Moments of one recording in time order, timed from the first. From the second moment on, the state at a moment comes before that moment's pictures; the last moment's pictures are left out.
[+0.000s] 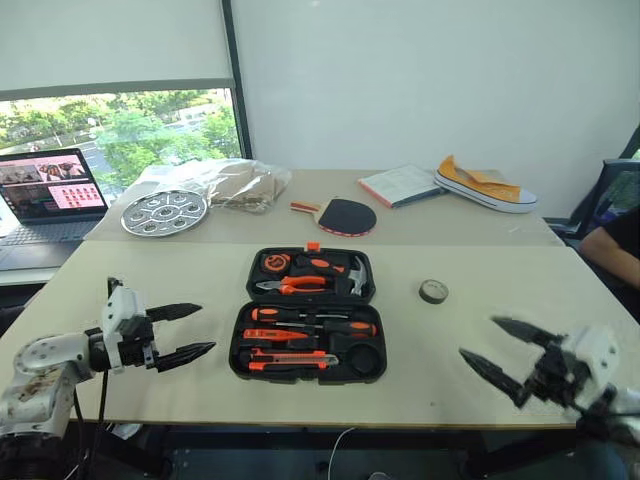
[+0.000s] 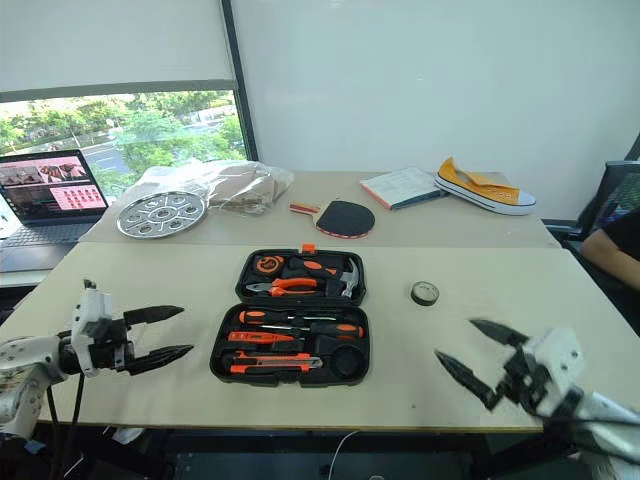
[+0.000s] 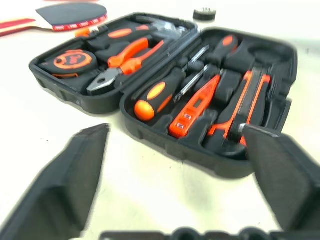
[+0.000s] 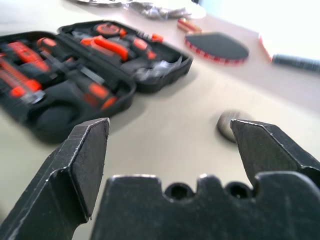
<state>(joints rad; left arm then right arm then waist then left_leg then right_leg) -0.16 0.81 0.27 0.20 -0.53 0.12 -1.34 0.09 -0.76 -0.37 -0.36 0.51 0.25 0.78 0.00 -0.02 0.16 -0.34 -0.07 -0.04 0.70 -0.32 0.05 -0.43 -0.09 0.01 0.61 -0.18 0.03</state>
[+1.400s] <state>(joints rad) -0.22 0.75 0.19 0.17 -0.53 0.07 -1.46 -0.57 -0.84 0.09 0.07 0.35 0.49 1.22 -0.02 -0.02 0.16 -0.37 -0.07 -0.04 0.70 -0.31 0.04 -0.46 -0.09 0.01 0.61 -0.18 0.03</state>
